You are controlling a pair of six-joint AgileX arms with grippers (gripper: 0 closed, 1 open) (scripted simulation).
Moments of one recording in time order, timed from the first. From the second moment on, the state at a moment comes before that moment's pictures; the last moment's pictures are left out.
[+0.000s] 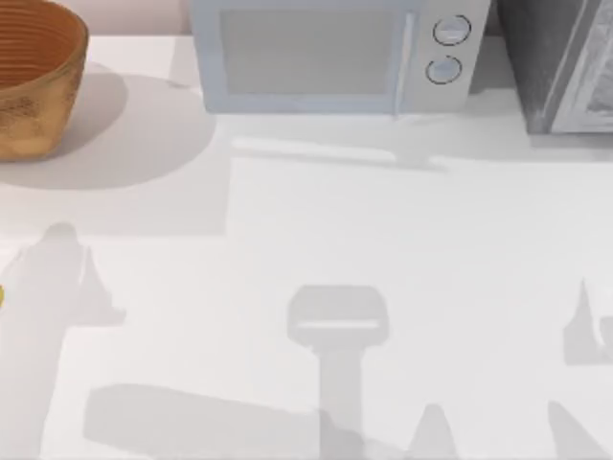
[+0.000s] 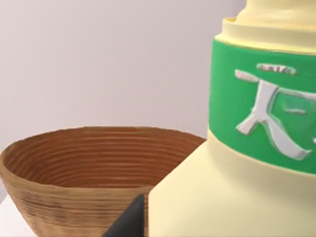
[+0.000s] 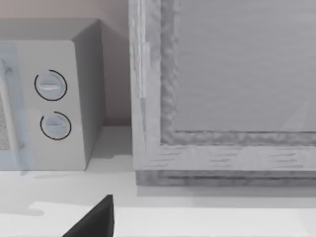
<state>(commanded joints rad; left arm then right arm) 0.03 0.24 0.21 0.08 0.04 0.00 0.00 0.00 0.00 0.00 0.00 0.00</state>
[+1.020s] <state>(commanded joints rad) -0.08 0.15 0.09 0.00 -0.12 -0.05 0.00 0.00 0.00 0.00 0.00 0.00</state>
